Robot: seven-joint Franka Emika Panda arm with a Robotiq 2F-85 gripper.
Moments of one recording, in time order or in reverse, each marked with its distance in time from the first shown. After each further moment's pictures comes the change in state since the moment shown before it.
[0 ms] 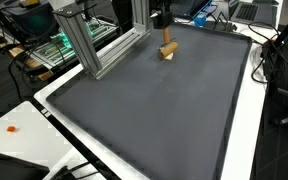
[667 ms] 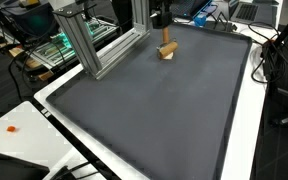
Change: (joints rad) arm 0.004 0.006 -0.001 0.017 0.041 -0.042 0.018
